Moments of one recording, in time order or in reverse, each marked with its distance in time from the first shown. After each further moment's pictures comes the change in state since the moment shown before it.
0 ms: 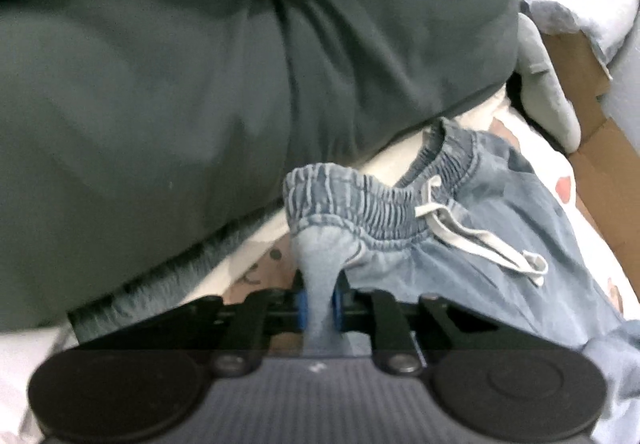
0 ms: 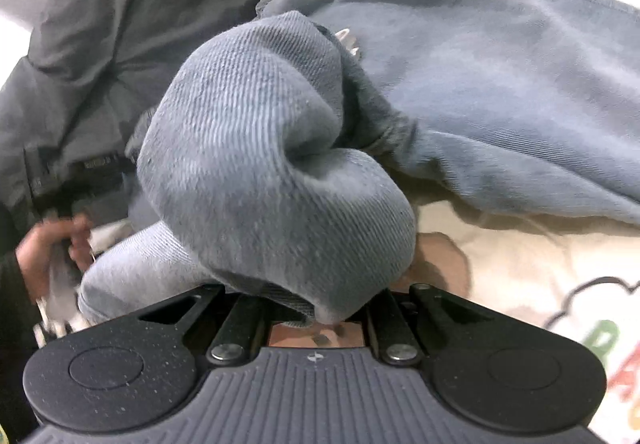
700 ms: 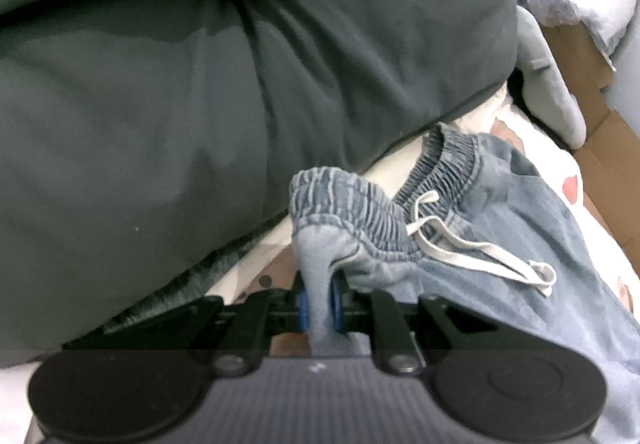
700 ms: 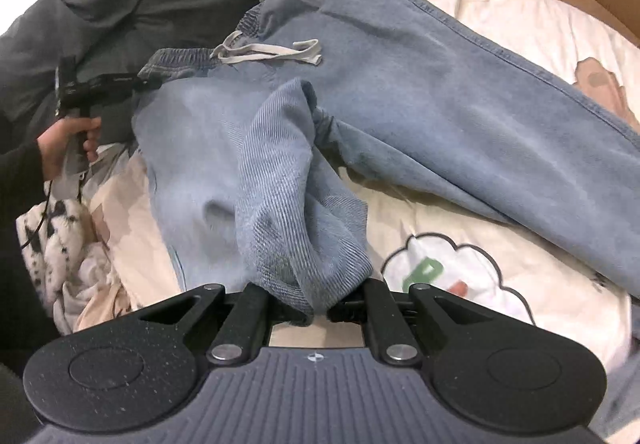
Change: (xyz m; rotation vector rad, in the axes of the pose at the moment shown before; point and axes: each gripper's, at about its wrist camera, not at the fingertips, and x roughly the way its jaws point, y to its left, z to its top) left arm 0.019 -0.015 0.012 0.034 0.001 0.019; right arm -0.174 -0.049 -0.017 -0.185 0.113 -0.141
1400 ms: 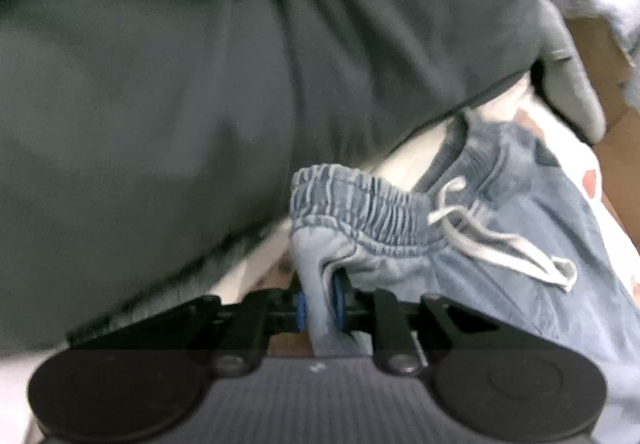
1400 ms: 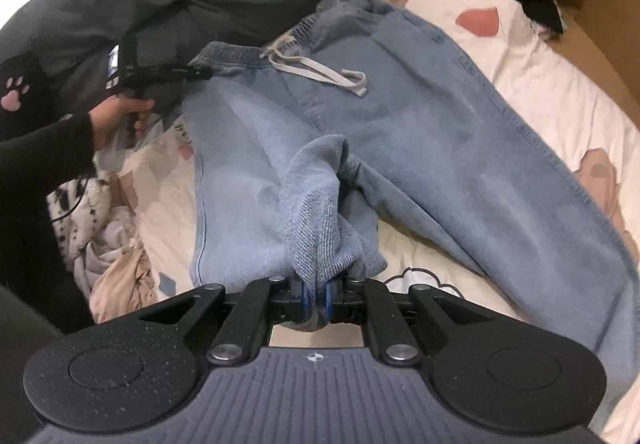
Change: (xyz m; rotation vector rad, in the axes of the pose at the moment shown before) left arm 0.013 0.013 -0.006 -0.034 0.044 0.041; right arm -0.040 0.034 0.060 -0.171 0.085 -0.016
